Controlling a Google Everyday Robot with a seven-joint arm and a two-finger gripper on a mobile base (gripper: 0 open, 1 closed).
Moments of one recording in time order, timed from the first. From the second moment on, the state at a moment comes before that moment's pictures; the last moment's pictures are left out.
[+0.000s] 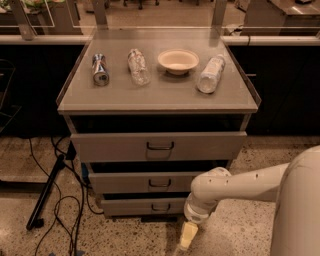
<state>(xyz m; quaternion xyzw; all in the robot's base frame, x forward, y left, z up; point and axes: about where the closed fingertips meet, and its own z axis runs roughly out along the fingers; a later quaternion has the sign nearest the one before) 0.452 -0.104 0.402 -0.61 0.79 0.10 0.05</state>
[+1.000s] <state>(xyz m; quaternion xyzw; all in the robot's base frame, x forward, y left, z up) 0.492 -0.120 0.297 -0.58 0.79 0.18 0.08</state>
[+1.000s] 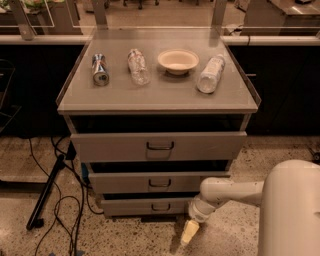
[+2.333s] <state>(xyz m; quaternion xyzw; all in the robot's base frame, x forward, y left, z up) 0.553 -0.134 0.244 -0.53 0.82 0.16 0.15</state>
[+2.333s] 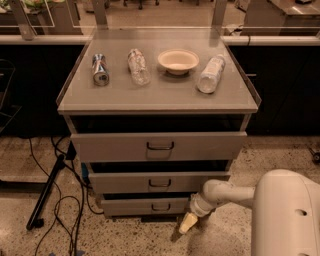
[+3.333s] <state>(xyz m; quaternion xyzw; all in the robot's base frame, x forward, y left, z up) 0.589 -0.127 0.202 -0.53 0.82 0.15 0.14</state>
